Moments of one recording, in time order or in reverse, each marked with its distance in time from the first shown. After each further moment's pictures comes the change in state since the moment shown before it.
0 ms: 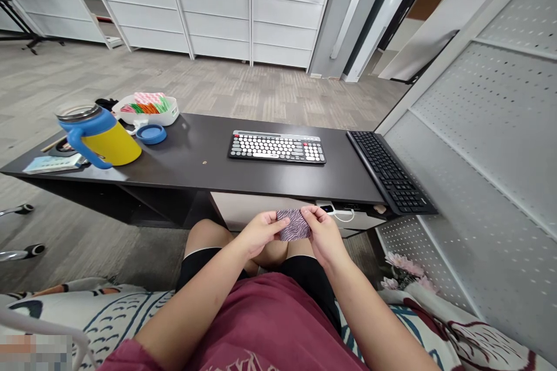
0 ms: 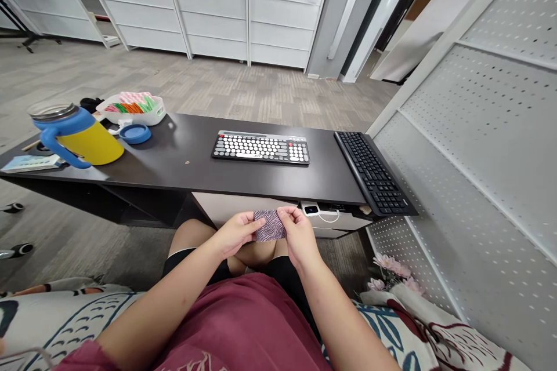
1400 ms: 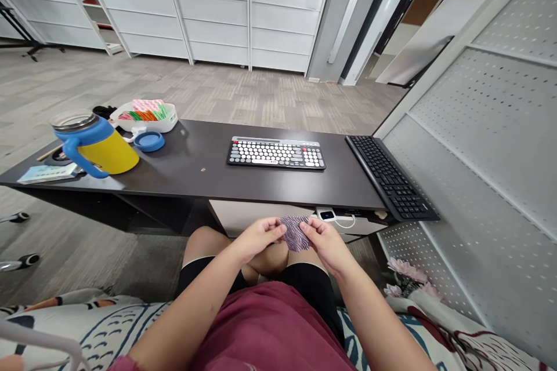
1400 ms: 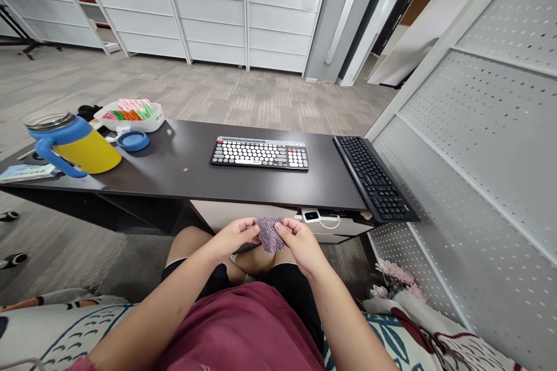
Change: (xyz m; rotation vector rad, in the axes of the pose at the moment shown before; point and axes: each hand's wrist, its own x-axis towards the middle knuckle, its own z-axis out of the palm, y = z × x) left_hand 0.001 0.014 -0.015 0.246 -0.079 0.064; right_hand 0.002 -0.010 -0.019 -0.217 -0.336 0.045
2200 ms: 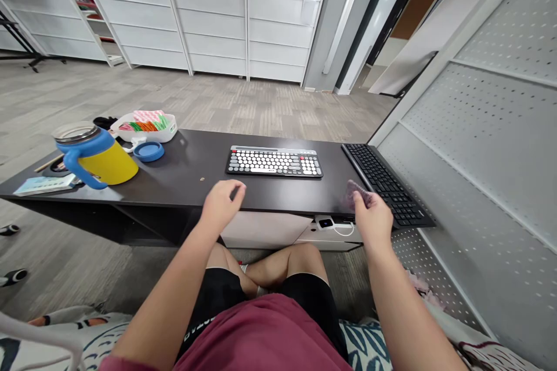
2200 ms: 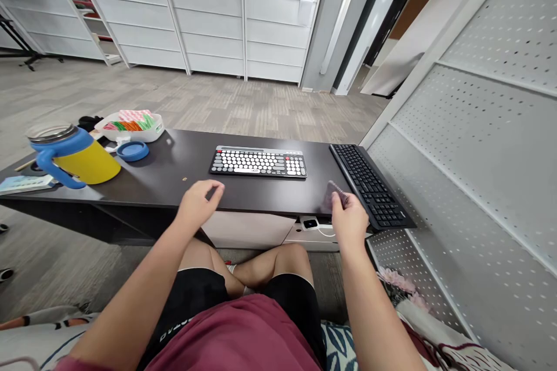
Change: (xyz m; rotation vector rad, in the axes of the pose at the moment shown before) left_hand 0.012 0.078 -0.102 1.143 0.672 0.448; right_hand 0.042 -0.060 -0.110 -0.828 0.946 -0.277
